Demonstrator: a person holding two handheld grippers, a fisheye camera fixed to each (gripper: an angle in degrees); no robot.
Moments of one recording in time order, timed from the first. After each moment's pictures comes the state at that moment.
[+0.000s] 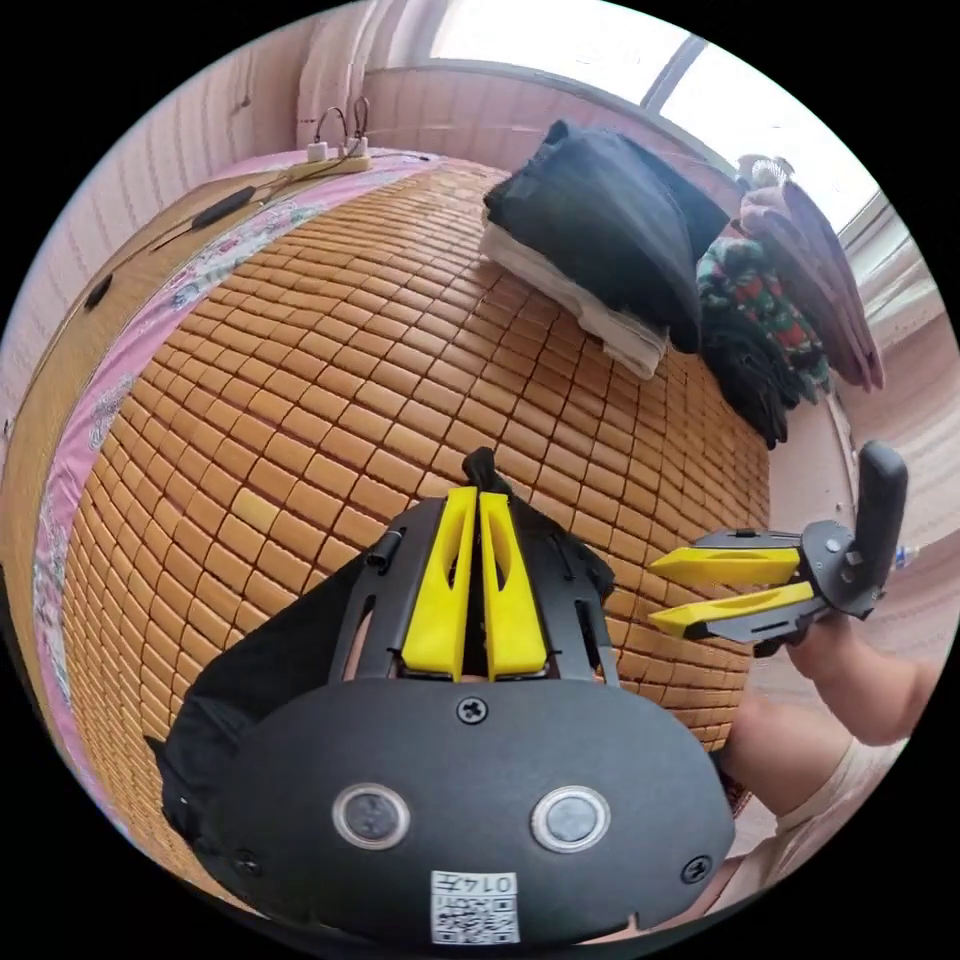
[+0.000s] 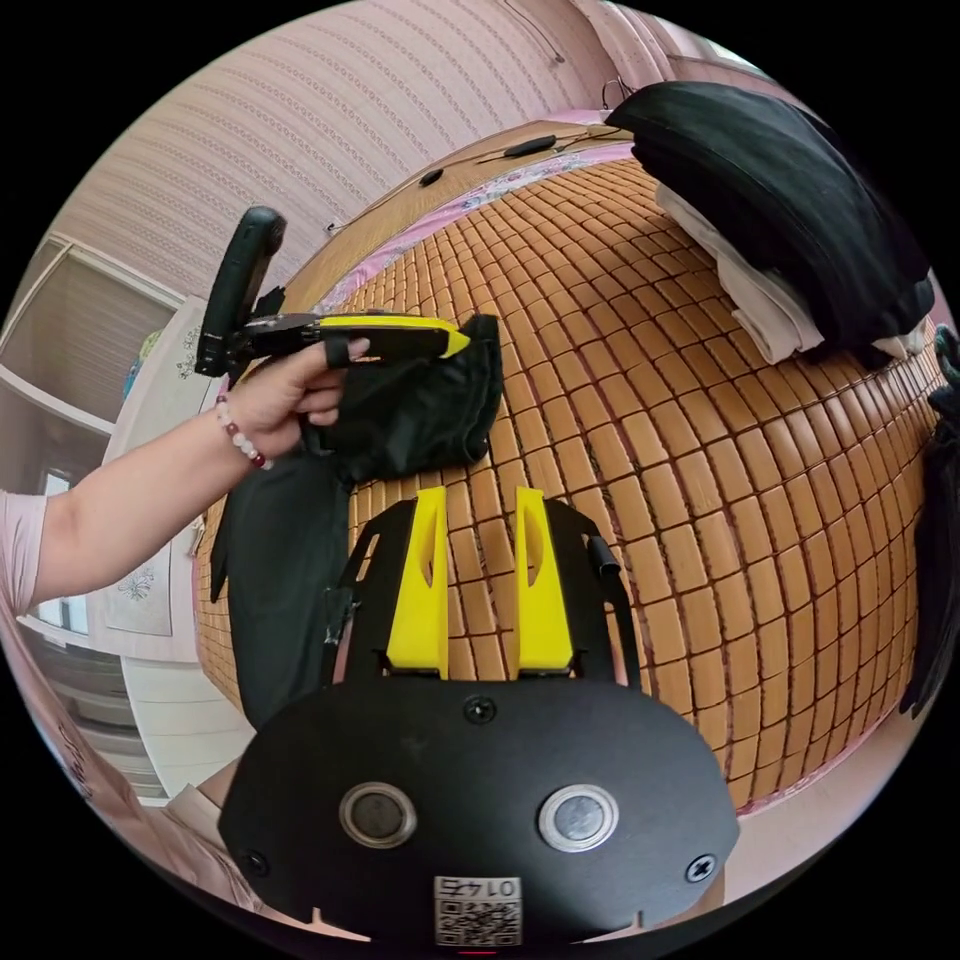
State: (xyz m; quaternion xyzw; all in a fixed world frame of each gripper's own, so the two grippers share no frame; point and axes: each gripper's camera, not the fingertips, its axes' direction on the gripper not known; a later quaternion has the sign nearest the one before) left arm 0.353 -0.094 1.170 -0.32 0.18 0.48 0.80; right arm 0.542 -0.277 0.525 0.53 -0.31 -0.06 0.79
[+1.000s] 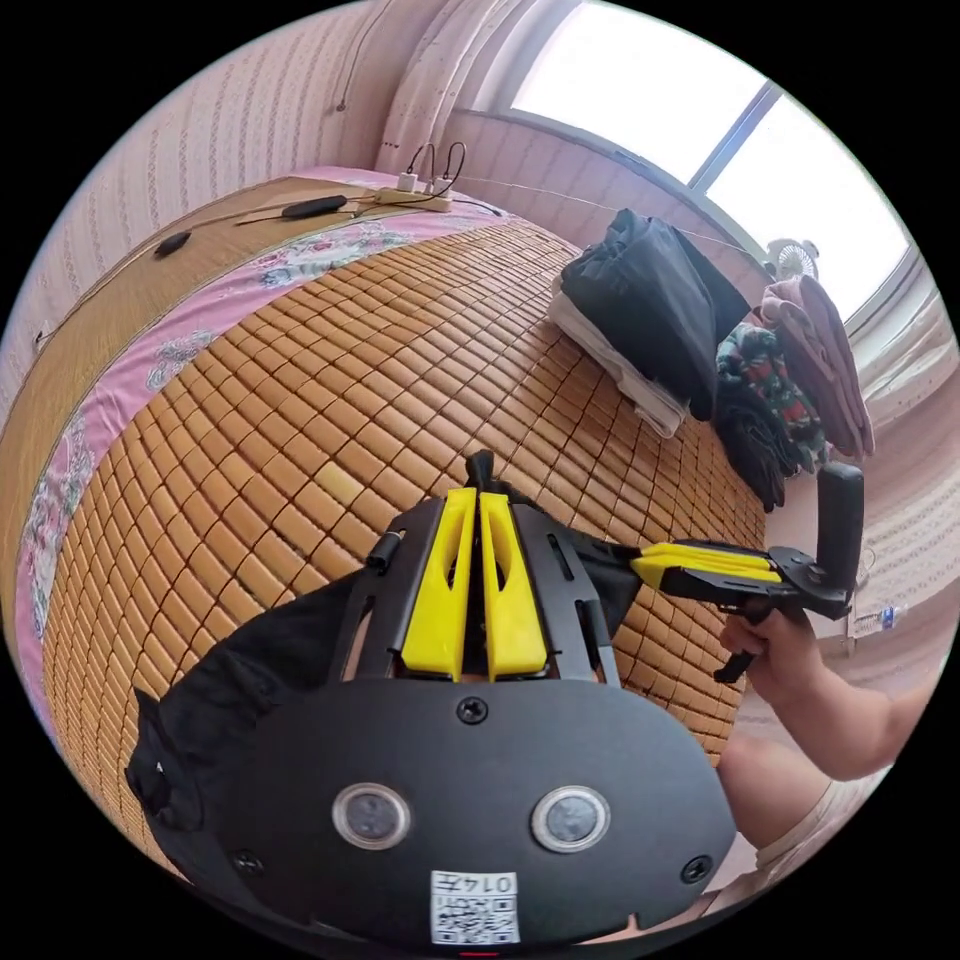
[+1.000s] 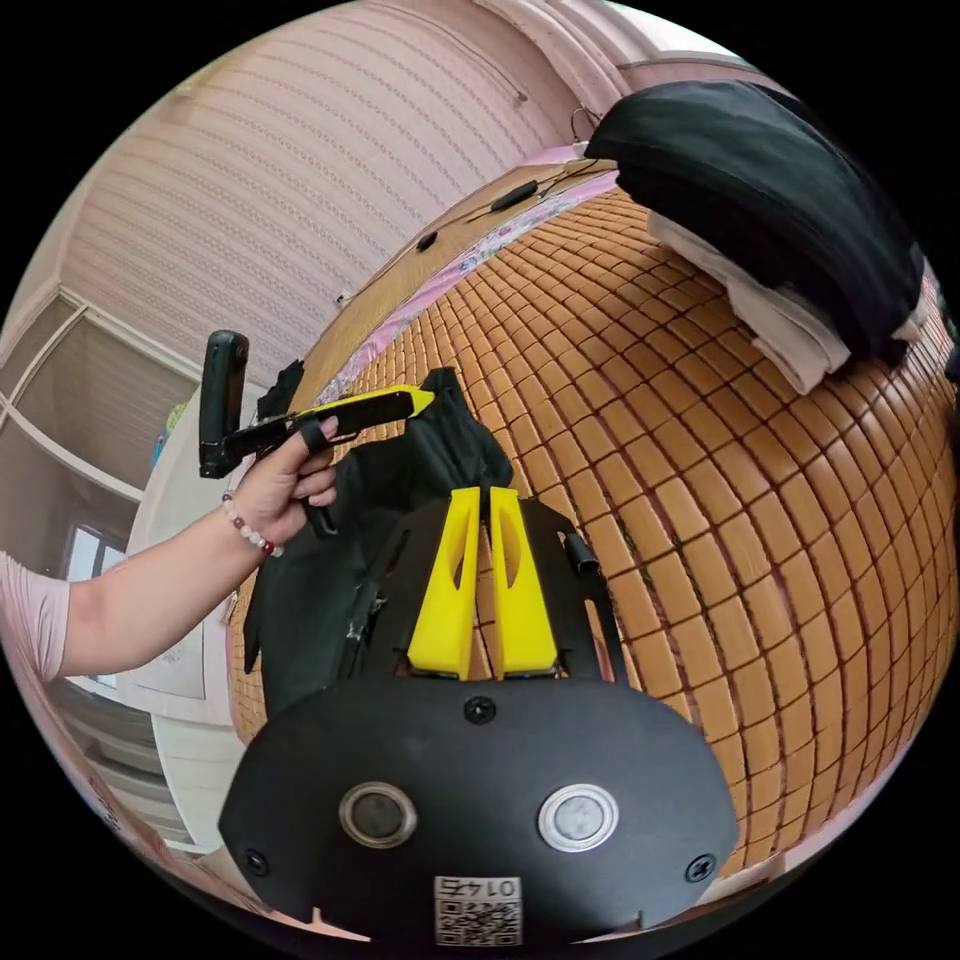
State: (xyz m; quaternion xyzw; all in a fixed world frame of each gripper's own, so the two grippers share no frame) left arm 0.316 -0.118 1.125 -0.30 0.16 0.45 0.83; right arm 0.529 -0.287 0.554 0.57 -0.39 0.00 0.72
